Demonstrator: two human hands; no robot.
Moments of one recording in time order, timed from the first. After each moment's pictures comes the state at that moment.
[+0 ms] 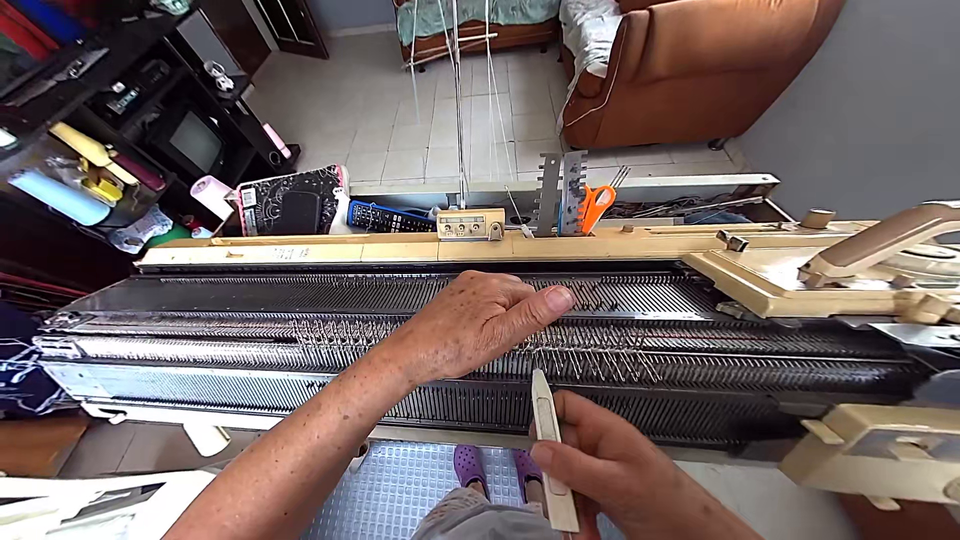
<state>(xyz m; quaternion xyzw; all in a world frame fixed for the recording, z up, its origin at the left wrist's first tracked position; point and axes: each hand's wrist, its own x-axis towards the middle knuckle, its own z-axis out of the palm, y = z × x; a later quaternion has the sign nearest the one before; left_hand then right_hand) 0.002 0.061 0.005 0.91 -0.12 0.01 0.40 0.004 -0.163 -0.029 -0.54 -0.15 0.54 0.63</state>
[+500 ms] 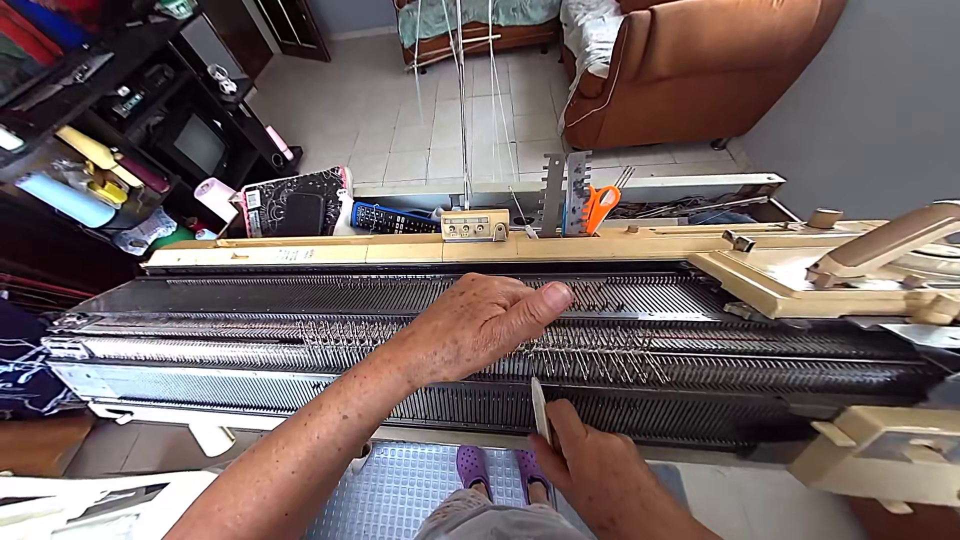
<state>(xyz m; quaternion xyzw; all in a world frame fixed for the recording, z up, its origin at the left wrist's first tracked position) -0.001 0.064 0.006 0.91 -0.13 0.01 0.40 -0.017 -0.155 -0.078 -0.86 -0.41 0.02 0.30</state>
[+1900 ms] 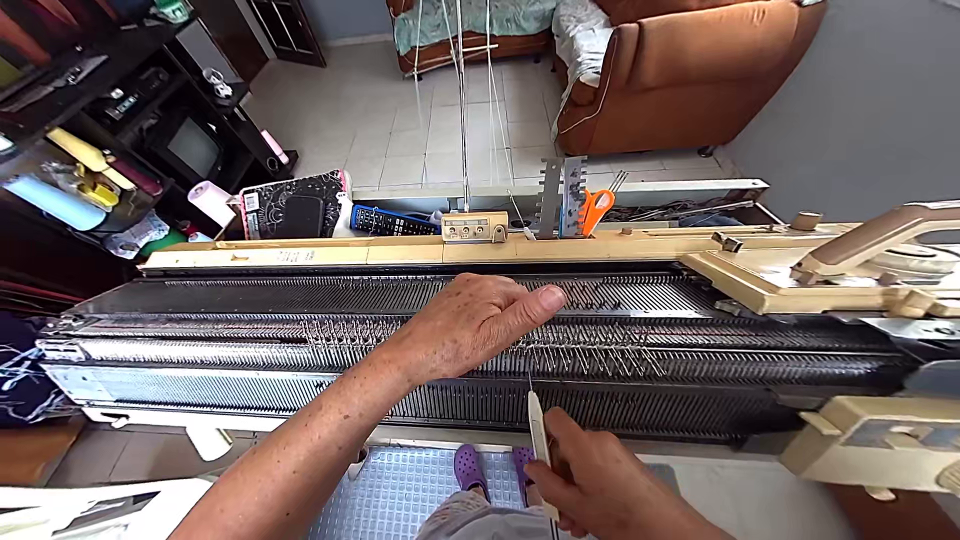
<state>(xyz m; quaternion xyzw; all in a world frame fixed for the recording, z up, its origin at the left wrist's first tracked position) -0.006 0.068 0.005 0.92 -0.12 0.02 0.38 -0.006 -0.157 -0.033 -0.80 -0.32 0.42 0.30</state>
